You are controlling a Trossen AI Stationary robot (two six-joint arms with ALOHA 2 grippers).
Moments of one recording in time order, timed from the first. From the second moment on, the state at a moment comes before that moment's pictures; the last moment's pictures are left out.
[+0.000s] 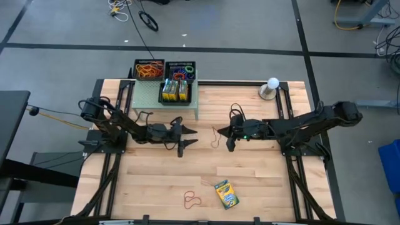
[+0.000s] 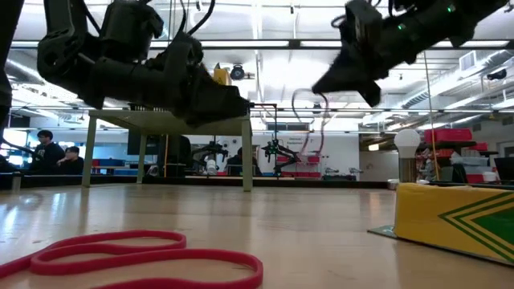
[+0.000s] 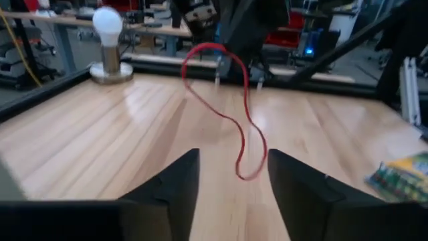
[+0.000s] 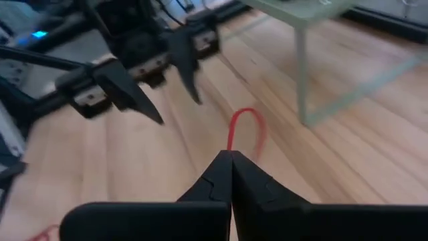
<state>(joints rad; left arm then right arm) -0.10 1.69 0.42 1.16 -0.24 -0.07 0.10 1.26 0.63 0.15 0.28 0.50</state>
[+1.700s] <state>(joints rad) -0.17 0.92 0.77 0.06 -0.67 0.04 0.16 1.44 0.91 0.21 0.43 -0.02</state>
